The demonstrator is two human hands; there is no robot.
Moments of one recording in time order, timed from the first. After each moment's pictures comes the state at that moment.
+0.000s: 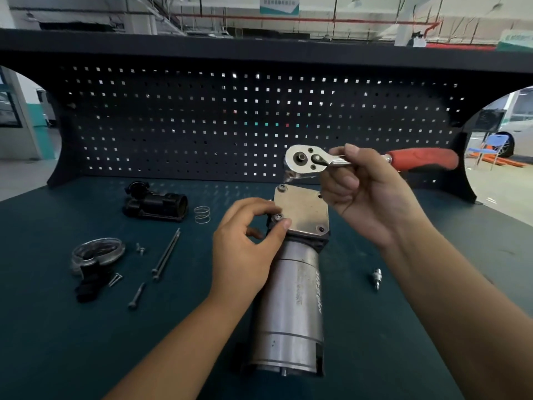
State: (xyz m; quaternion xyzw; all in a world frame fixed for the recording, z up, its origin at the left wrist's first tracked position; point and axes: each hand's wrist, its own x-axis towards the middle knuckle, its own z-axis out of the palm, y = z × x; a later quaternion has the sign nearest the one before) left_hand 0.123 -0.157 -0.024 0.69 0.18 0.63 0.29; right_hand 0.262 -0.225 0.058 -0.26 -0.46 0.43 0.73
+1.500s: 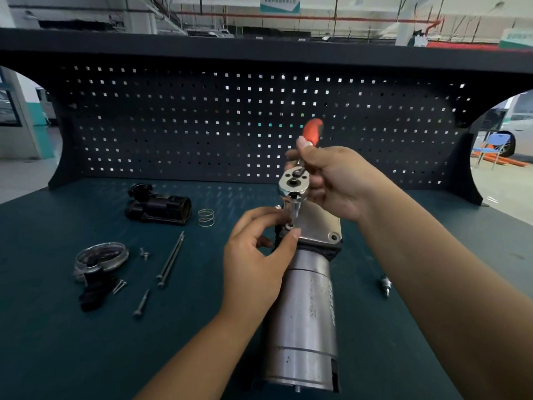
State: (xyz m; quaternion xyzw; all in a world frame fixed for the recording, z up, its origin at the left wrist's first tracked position) left_hand 0.124 -0.161 -0.024 0.68 0.19 0.63 0.33; right_hand 0.236 -0.188 0.085 -0.45 -0.42 0.43 0.66
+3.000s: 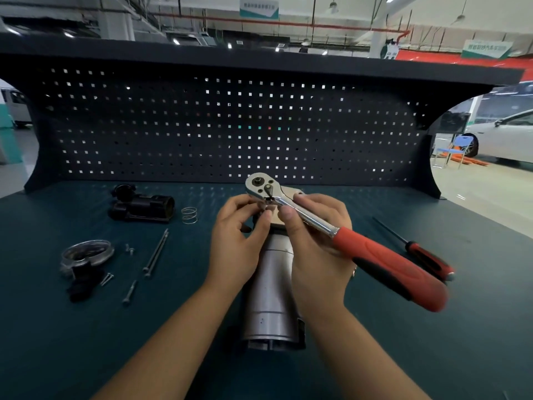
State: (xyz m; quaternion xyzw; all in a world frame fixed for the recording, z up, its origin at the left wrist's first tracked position) left_hand 0.123 -0.161 -0.021 0.73 0.19 0.58 0.30; right_hand 0.185 -0.245 -0.014 -0.39 -0.44 -0.10 0.81
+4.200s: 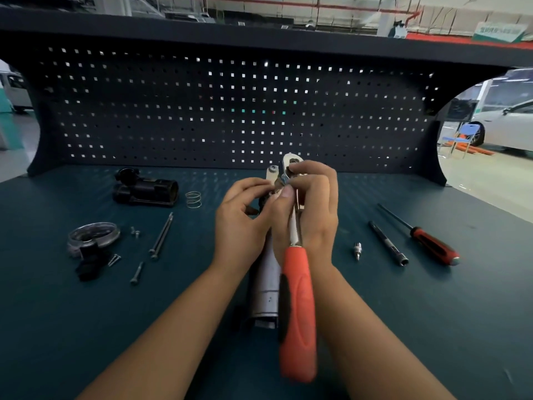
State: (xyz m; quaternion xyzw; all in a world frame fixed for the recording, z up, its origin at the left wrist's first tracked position) left_hand 0.125 -0.163 -0.023 0.70 0.20 0.60 0.34; right_hand 0.177 -0.224 -0.011 -0.44 -0.50 -0.30 0.68
